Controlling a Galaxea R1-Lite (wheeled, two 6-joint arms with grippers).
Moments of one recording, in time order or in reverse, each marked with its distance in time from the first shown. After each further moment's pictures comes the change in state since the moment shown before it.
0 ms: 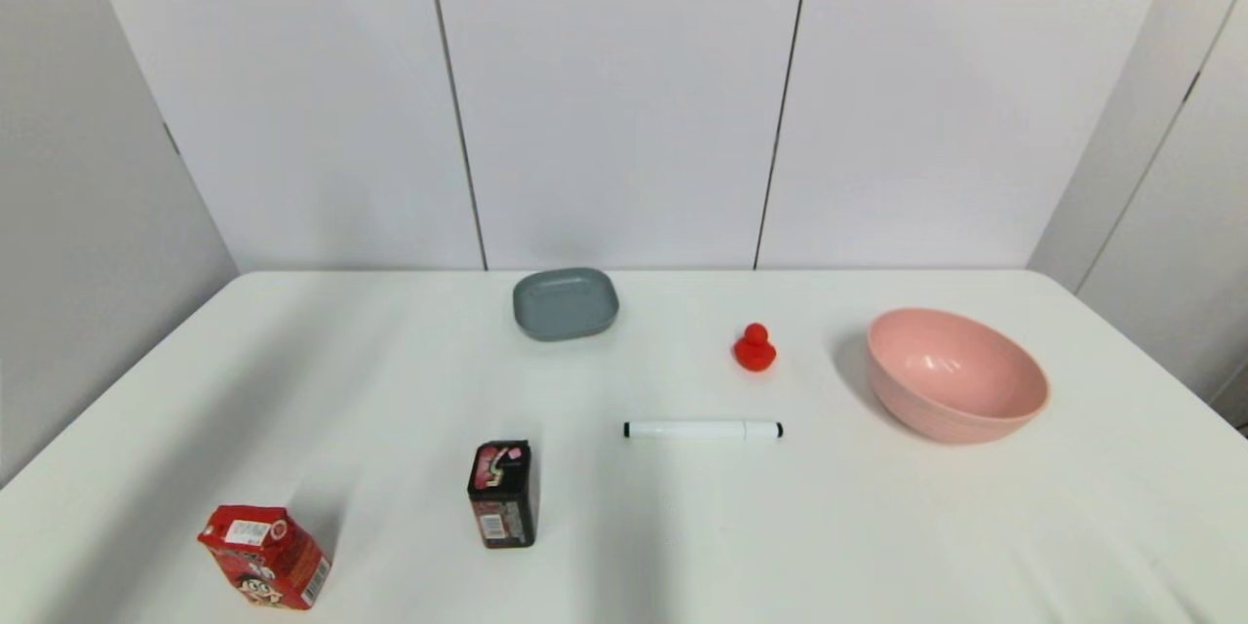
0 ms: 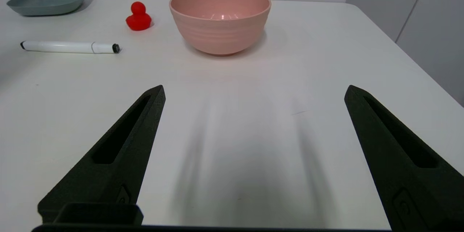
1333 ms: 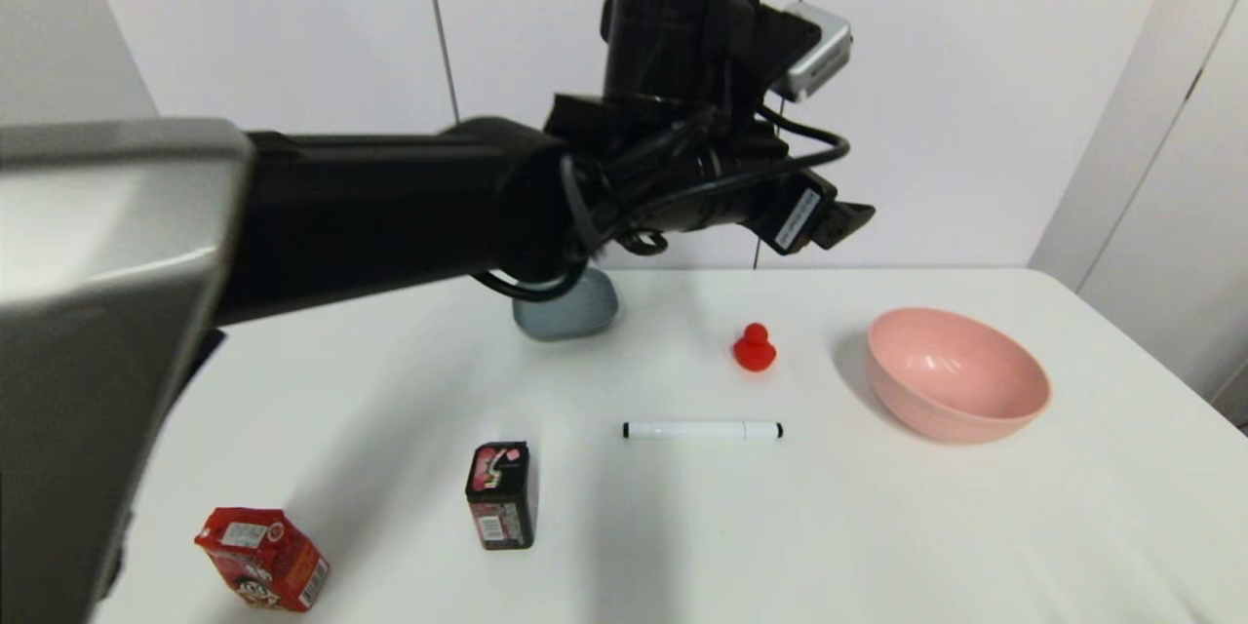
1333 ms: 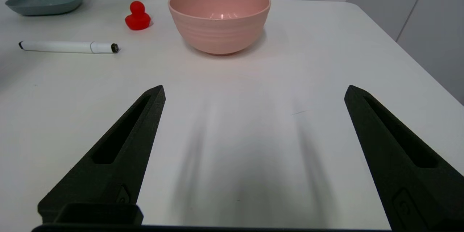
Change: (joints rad) left arm -0.783 1.125 -0.331 -0.650 0.116 0.280; right arm 0.000 0.000 0.000 0.000 0.000 0.000
